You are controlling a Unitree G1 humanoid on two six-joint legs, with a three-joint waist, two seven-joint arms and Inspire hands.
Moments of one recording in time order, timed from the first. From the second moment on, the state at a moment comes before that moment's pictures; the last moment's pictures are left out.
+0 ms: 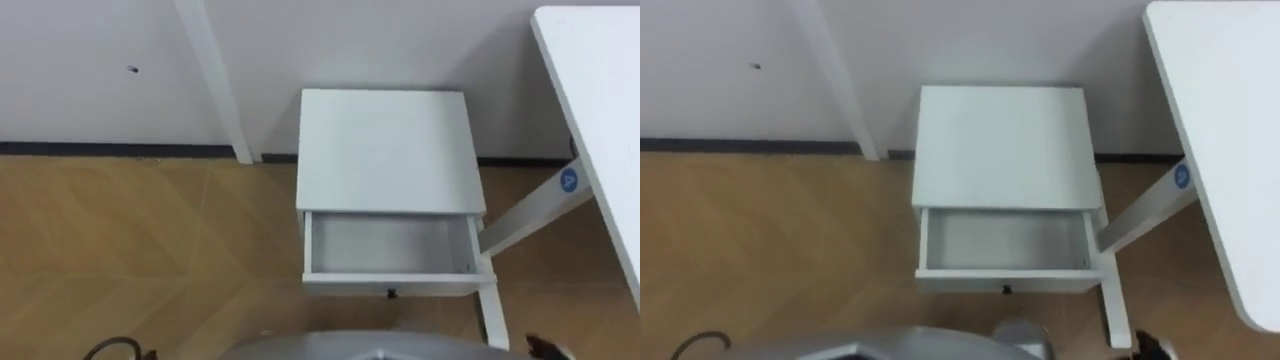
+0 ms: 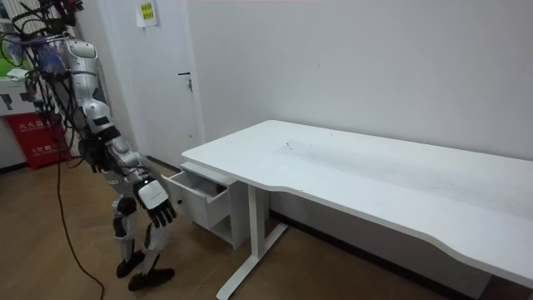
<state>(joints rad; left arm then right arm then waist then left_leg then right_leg) 0.13 0.23 0.11 1.26 0.19 0.04 0.11 0.23 -0.28 -0.18 1.15 -0.24 0.05 -0.09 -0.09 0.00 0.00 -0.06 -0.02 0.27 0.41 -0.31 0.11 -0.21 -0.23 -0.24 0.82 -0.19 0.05</state>
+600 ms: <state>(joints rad) 0.13 0.25 0.10 1.28 0.16 0.17 0.12 0.19 -0.28 -0.10 1.28 0.04 0.06 -0.11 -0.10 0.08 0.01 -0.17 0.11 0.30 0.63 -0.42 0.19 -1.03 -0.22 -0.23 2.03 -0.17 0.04</state>
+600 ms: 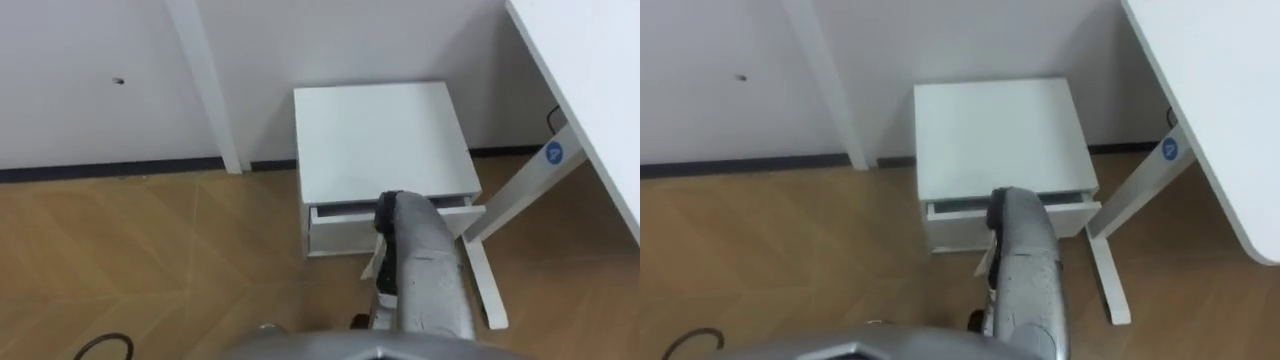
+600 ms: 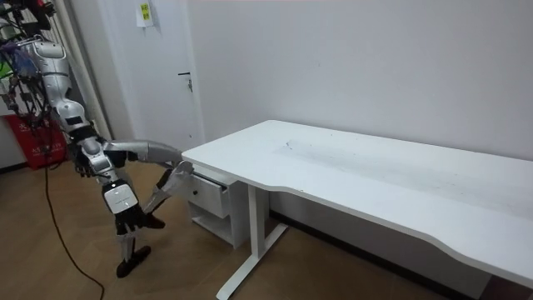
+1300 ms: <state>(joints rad) 0.16 0.26 0.14 1.23 0.08 0.11 0.21 0.15 -0.27 -0.18 1.20 -0.01 0.08 -0.13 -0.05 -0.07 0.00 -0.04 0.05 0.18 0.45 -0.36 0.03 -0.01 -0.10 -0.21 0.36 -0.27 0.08</state>
